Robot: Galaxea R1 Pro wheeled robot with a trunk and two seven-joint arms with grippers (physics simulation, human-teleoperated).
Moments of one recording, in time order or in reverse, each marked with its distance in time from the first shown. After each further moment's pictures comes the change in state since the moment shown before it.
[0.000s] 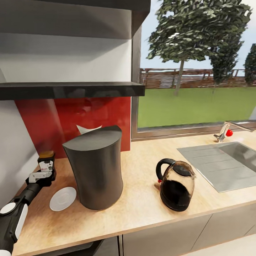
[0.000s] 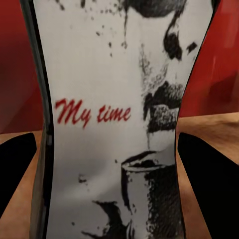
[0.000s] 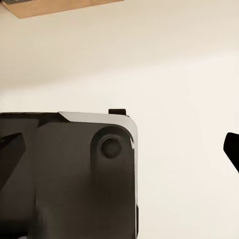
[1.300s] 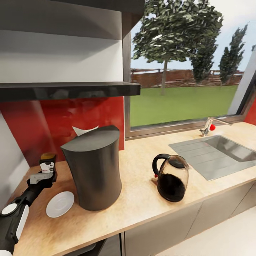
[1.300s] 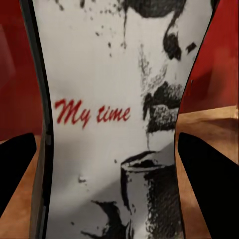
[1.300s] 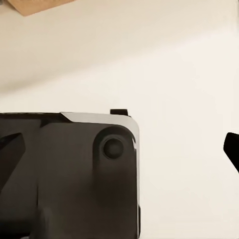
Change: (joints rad) left arm 0.000 -0.003 -0.003 0.021 0.000 -0.003 0.000; right arm 0.000 0.004 0.000 -0.002 0.000 0.000 0.000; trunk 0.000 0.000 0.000
